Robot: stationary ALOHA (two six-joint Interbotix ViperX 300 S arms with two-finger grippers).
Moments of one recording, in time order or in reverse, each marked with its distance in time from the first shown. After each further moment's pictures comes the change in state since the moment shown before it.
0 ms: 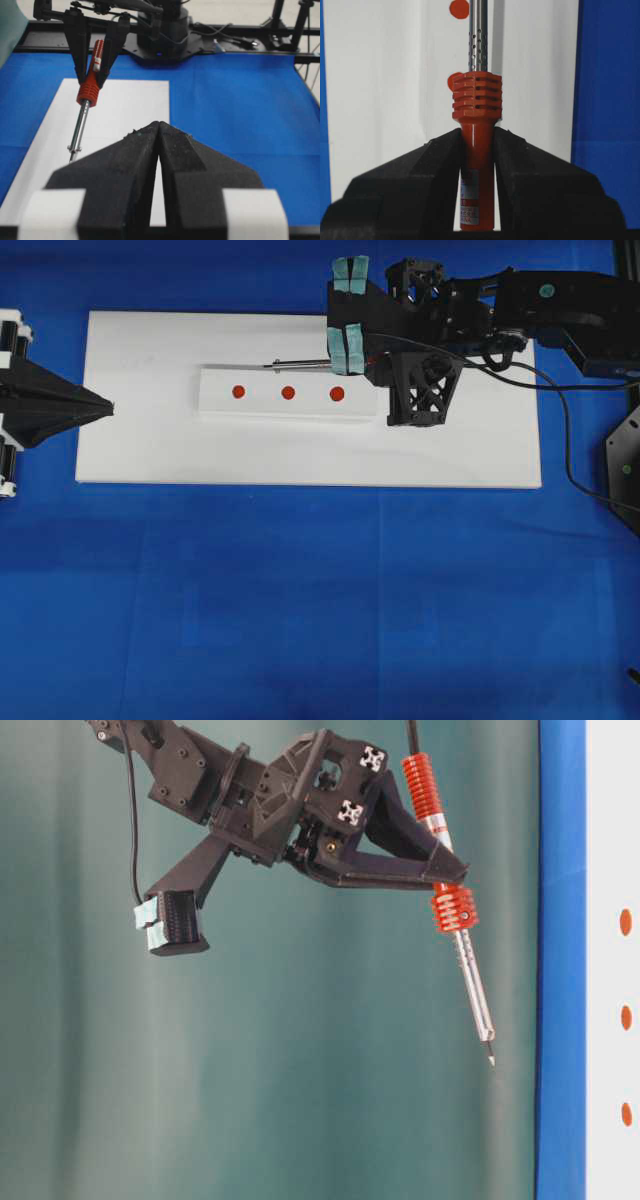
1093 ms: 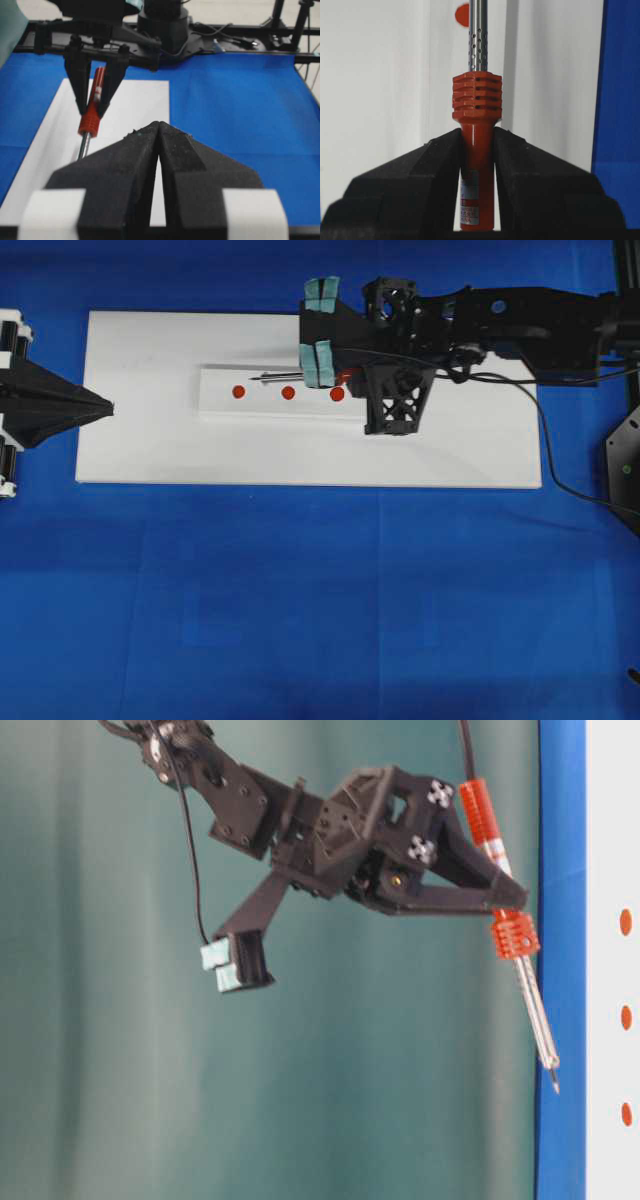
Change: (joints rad) left arm 0.000 0.000 0.000 0.000 0.000 0.000; right arm 0.008 0.127 -0.023 0.000 -0.067 0.011
